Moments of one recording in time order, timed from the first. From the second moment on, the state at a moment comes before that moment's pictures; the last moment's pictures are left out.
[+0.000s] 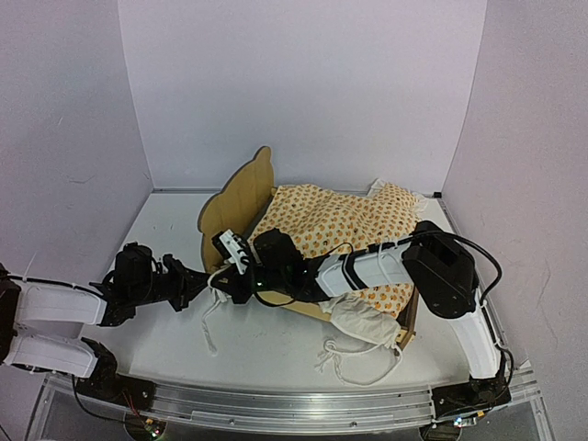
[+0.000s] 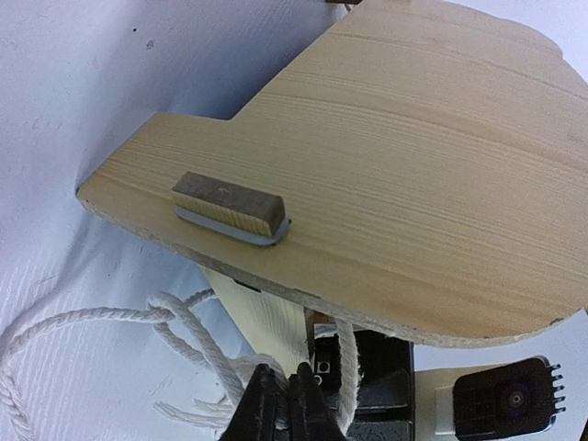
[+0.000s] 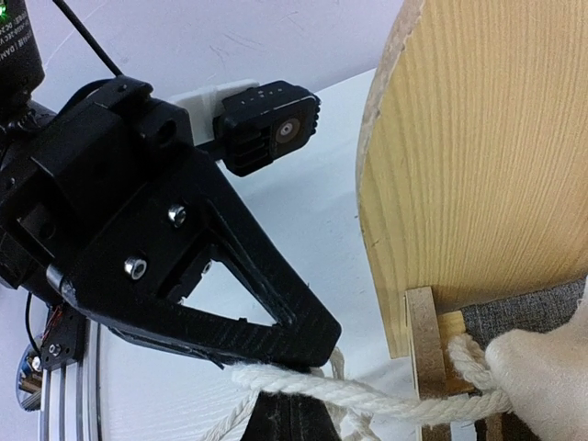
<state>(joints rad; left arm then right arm) -0.51 1.15 0.28 0.46 0.37 -1.52 1.07 2.26 1.51 0.38 -0.32 0.22</state>
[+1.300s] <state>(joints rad) -0.54 1.03 0.21 0.50 0.34 -1.41 1.30 2.30 1.70 -0.22 -0.04 0.13</state>
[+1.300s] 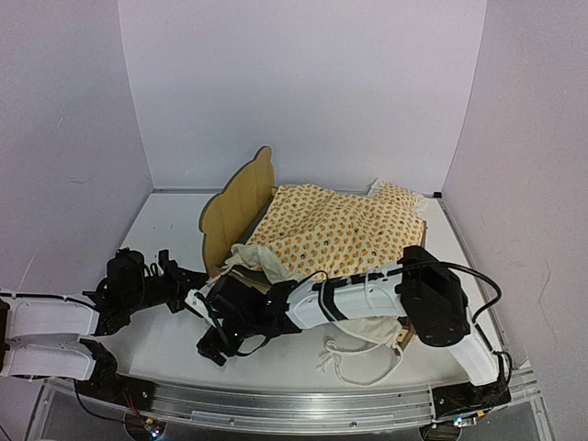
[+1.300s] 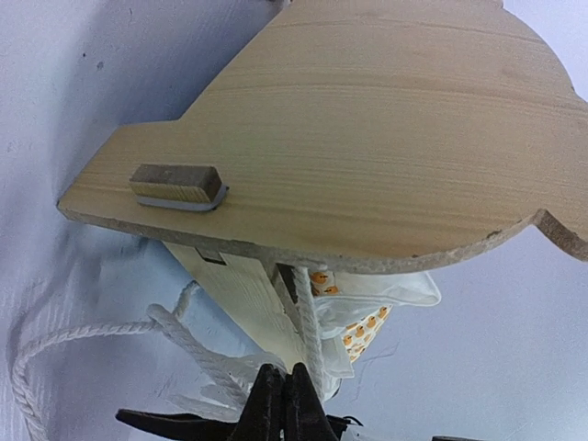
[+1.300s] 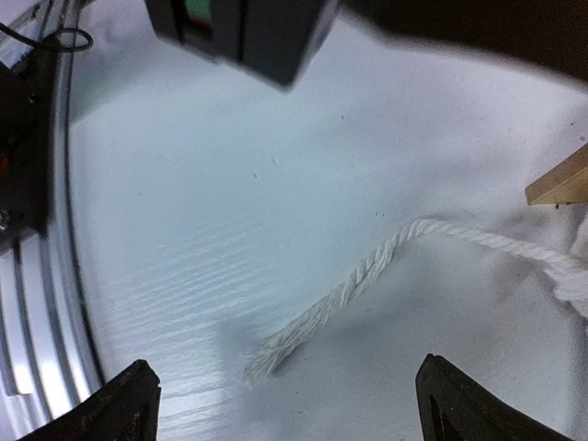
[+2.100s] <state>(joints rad) -0.54 0.90 0.16 0.40 0.13 -1.28 1.31 2.03 1.13 0.01 0.15 0.21</state>
